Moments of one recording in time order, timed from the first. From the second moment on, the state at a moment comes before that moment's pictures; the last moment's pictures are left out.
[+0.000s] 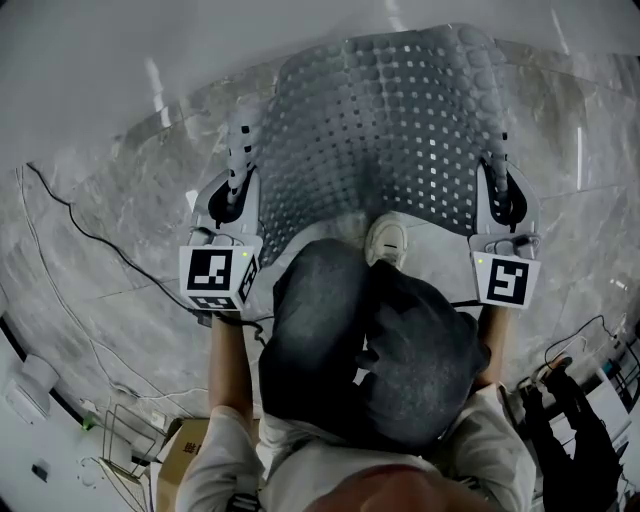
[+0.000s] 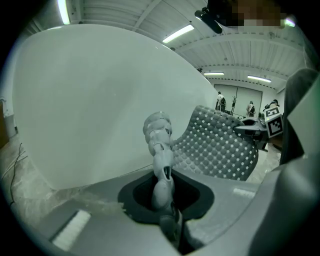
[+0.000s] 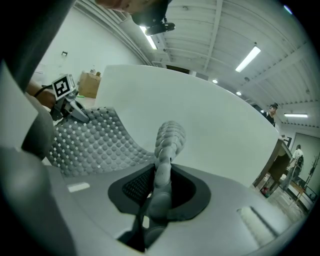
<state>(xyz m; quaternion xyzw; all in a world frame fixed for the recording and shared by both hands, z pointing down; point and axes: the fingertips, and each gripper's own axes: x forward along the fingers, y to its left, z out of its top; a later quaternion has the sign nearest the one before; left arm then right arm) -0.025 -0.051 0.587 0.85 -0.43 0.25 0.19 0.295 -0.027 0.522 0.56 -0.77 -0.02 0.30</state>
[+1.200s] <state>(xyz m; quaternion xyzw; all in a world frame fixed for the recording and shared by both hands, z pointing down) -0.040 -0.075 0.672 0.82 -0.45 0.29 0.19 0.308 -0.061 0.611 0.57 -0.75 0.01 0.32</state>
